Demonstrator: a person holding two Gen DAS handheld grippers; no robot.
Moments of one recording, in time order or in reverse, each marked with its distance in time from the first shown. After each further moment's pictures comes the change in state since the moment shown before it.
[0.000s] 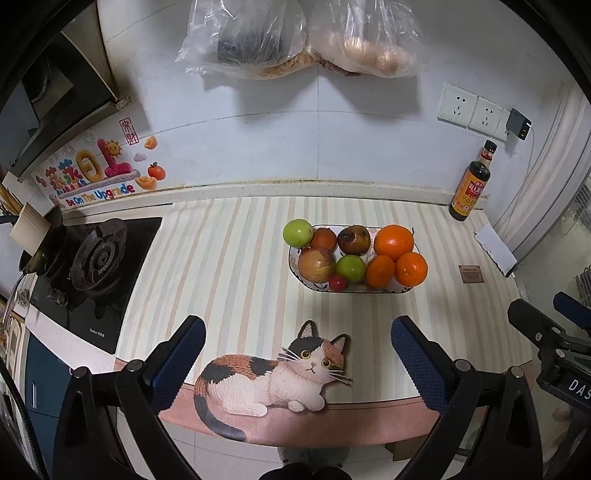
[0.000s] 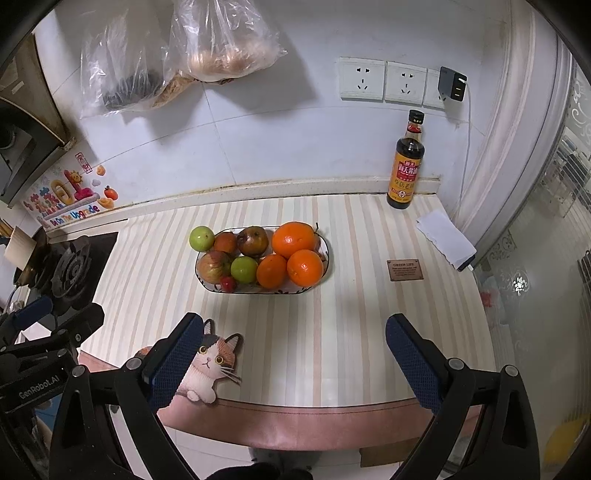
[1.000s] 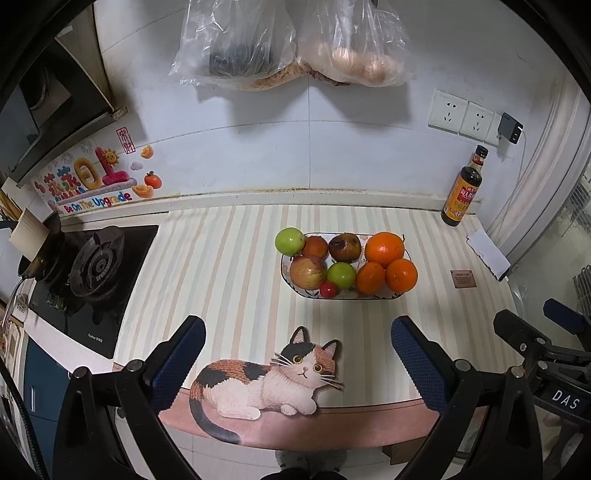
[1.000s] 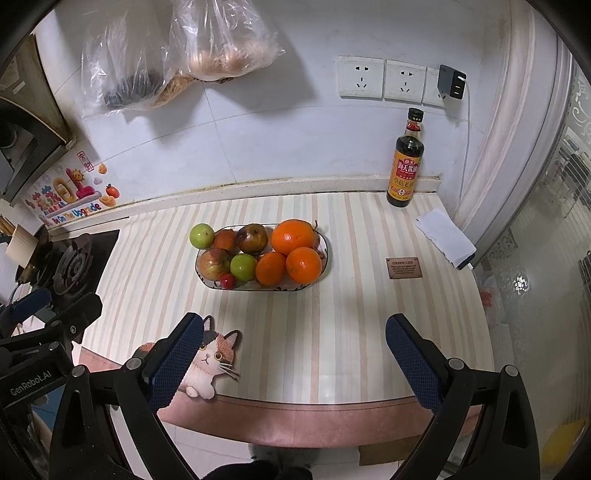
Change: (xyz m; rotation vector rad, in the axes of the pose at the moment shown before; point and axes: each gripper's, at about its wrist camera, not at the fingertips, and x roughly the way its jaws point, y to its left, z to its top) left arm -0.011 -0.011 0.007 0.018 -0.018 -0.008; right arm -0.003 -0.005 0.001 -0.008 0.009 0.012
